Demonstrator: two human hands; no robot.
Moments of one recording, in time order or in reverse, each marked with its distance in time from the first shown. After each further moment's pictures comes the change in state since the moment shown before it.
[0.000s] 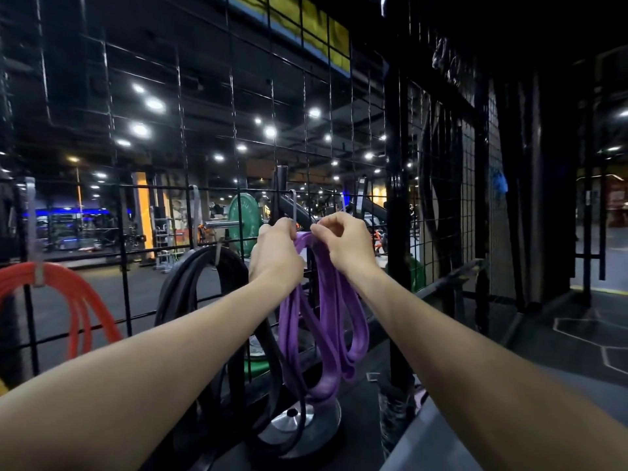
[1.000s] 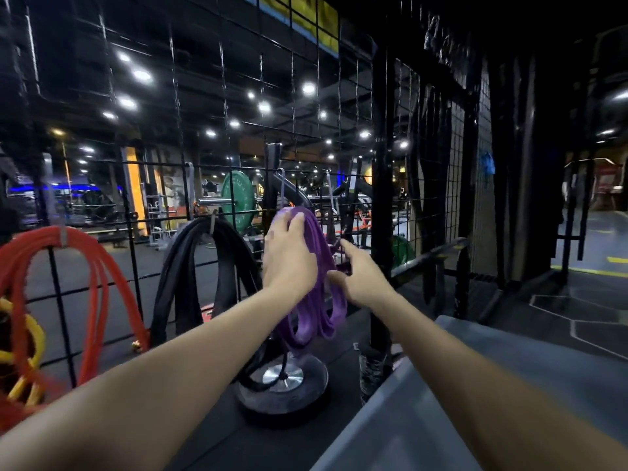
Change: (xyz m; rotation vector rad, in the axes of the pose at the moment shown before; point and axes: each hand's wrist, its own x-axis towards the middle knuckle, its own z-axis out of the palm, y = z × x) left_hand -0.059 0.017 0.013 -0.004 -0.052 0.095; right_hand -0.072 0.040 -0.047 -0.382 -0.305 0.123
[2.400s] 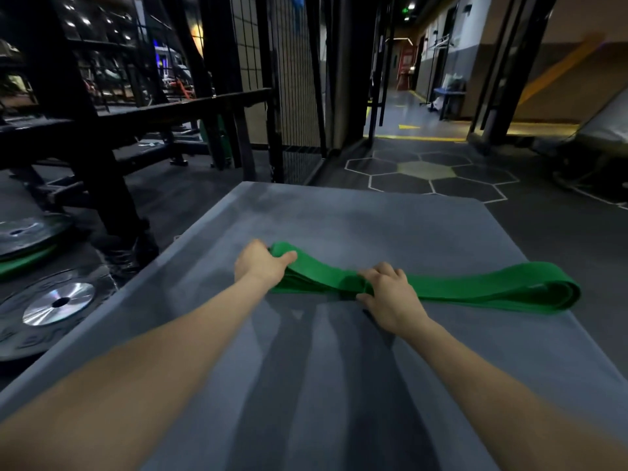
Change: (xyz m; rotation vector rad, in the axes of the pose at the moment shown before) left_hand -0.176 0.121 0.443 -0.235 -0.727 -0.299; right_hand -0.251 0.404 -0.146 -0.651 -0.073 0.677
